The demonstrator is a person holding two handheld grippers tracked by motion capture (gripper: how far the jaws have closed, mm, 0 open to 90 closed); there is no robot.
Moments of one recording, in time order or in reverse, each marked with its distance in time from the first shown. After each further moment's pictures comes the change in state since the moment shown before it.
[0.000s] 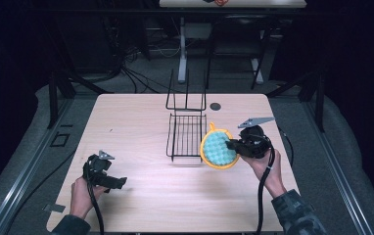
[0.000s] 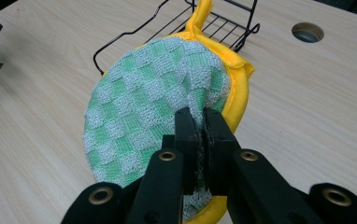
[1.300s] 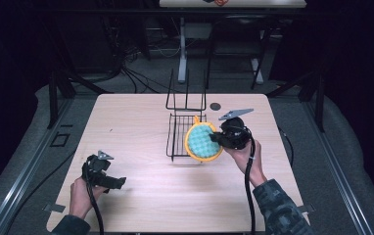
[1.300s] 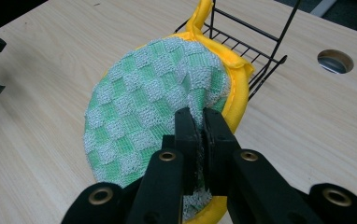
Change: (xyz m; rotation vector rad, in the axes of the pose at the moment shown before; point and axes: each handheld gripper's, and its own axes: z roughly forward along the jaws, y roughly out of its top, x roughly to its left) left arm 0.001 -0.002 -0.001 -0.005 0.007 -0.004; right arm 0.017 0.031 0.039 -0.013 0.027 -0.027
